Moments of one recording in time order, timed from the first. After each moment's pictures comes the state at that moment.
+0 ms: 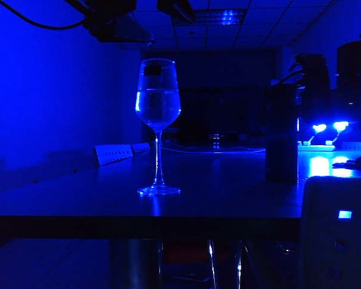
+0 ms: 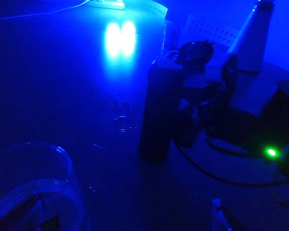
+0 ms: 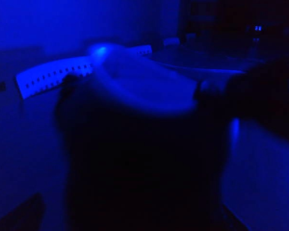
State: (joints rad) left arm -0.66 1.35 0.94 0.27 0.06 -0.02; right arm 0.08 2.01 1.01 1.11 -0.25 0.02
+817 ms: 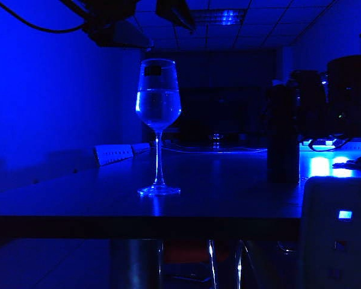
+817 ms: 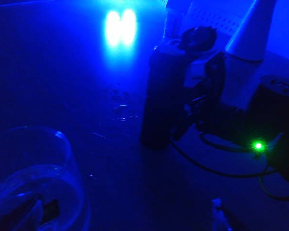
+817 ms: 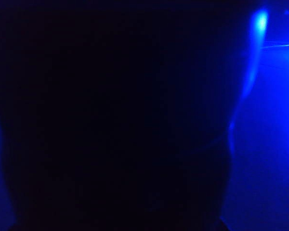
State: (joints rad) left arm -0.66 1.35 0.94 0.23 0.06 -0.02; right arm 0.09 2.08 1.05 1.06 -0.16 0.03
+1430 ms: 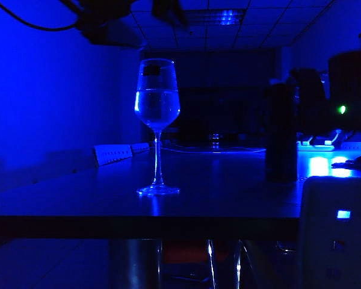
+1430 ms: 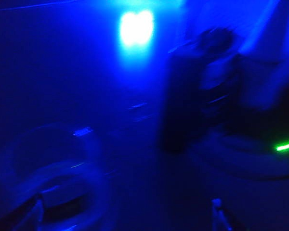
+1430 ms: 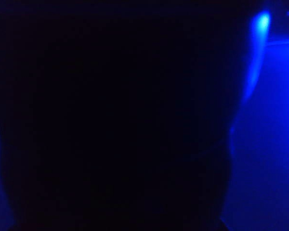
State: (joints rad) left arm -0.66 1.33 0.94 0.21 -0.02 0.00; right arm 0.09 2.04 1.04 0.99 -0.23 0.03
